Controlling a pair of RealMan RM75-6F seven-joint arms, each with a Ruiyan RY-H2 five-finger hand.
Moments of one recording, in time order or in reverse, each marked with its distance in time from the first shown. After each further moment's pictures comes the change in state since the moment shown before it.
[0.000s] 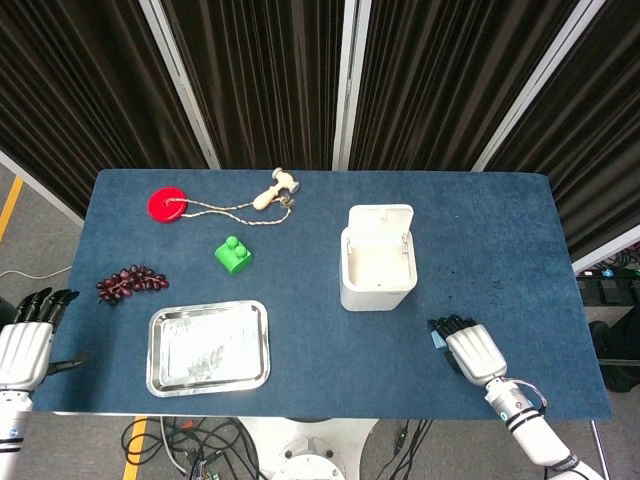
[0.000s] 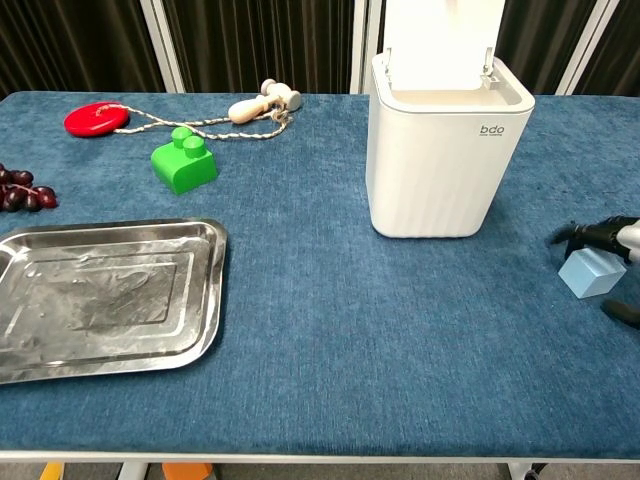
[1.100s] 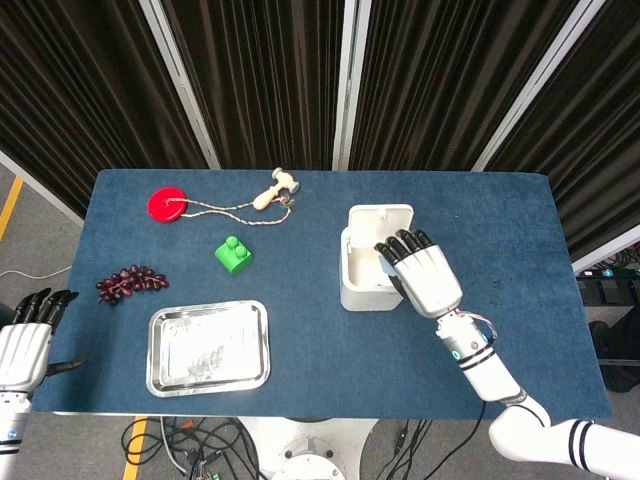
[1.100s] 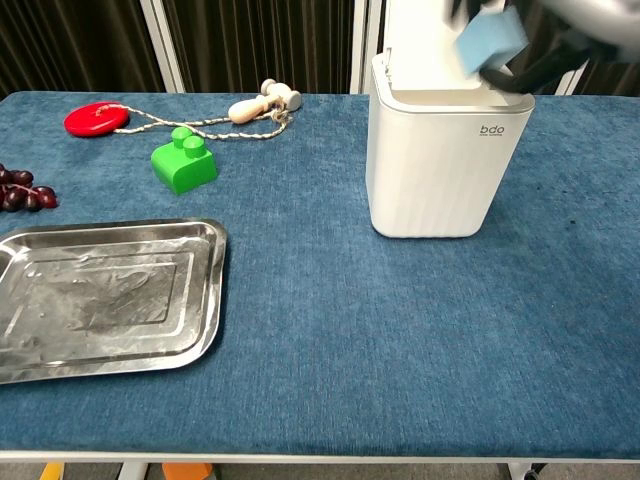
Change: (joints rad) left arm 0.005 0.005 0.001 0.001 0.007 0.009 -0.009; right arm 0.241 -0.008 0.324 -0.217 0.095 0.047 -0.238
